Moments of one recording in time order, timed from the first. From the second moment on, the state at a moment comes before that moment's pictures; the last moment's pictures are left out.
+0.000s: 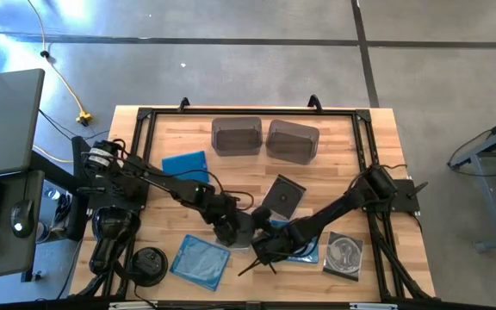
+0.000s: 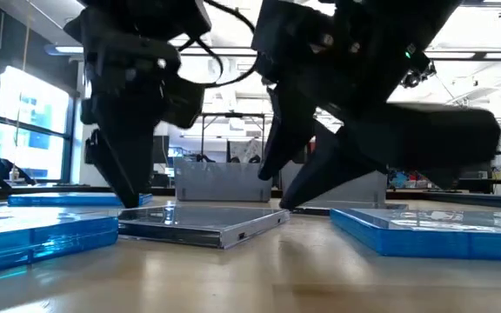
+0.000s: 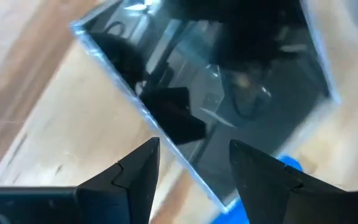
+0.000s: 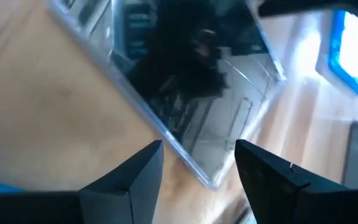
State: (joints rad) left arm -0.24 1.70 0.96 -0.39 0.15 -0.89; right arm 0.48 2.07 1.34 -0.40 0.54 -0.21
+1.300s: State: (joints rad) left arm -0.24 1.78 0.96 -0.20 0.22 -1.11; right arm 0.53 2.12 1.34 -0.31 0.61 -0.45
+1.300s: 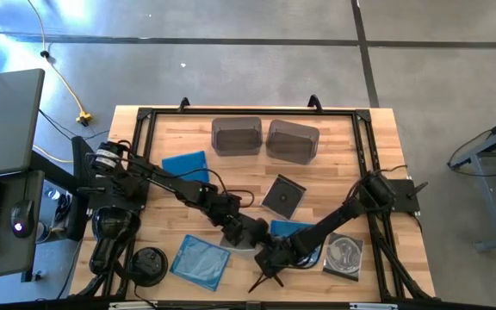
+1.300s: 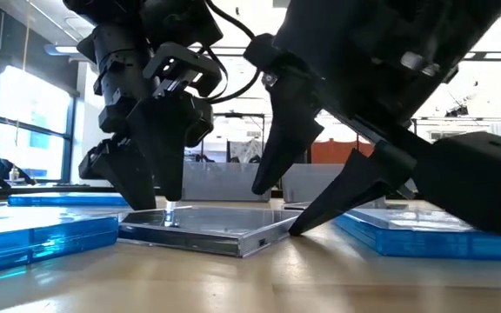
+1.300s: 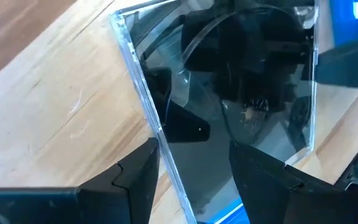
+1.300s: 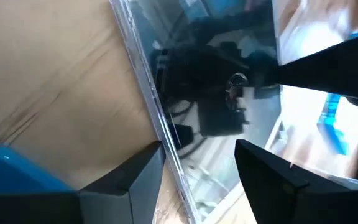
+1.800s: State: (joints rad) left arm -0.24 1.76 0.97 -0.12 0.21 -1.07; right arm 0.61 2.12 1.34 -0.34 0.83 -0.45
